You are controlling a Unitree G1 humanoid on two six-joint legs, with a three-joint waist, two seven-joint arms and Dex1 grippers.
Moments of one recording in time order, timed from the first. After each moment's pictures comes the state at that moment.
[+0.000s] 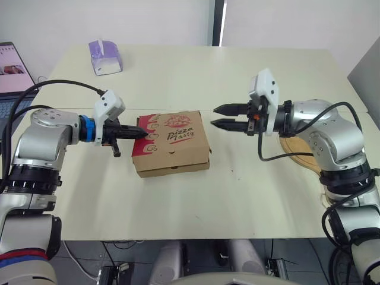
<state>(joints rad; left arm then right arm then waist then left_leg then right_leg) -0.70 0.89 -0.10 0.32 -0.28 0.51 -1.30 -0.76 -0.57 0.19 -0.17 0.44 0.62 1.01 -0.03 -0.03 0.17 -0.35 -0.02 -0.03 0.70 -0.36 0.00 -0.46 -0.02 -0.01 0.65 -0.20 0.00</state>
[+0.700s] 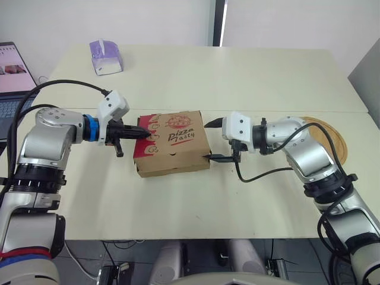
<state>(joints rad) -0.71 0.86 -0.10 0.32 -0.26 0.49 -1.32 -0.70 -0.54 0.38 -0.04 0.10 0.25 1.03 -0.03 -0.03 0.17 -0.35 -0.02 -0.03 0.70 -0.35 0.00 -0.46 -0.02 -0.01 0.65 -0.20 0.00</state>
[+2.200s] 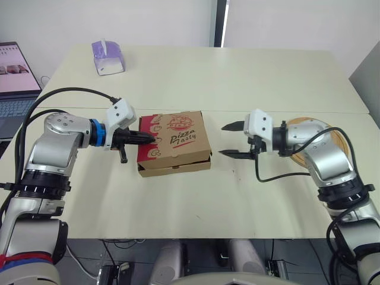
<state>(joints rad) -0.66 0.84 -0.12 0.28 -0.21 0.38 -1.31 -0.61 -0.64 0.23 -0.01 0.13 0.26 1.10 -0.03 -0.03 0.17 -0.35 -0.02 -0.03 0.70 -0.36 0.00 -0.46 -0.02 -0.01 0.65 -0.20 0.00</state>
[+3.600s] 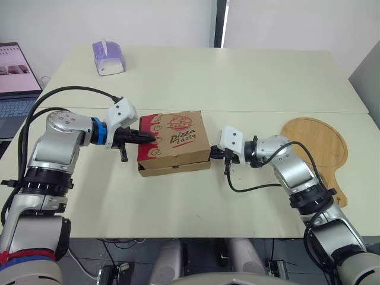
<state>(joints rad) -0.69 0.83 -0.13 0.33 -0.17 0.34 -1.33 -0.59 -0.39 0.34 0.06 0.04 0.26 1.01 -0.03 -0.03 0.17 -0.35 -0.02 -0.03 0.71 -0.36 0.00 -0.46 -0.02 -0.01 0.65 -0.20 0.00</state>
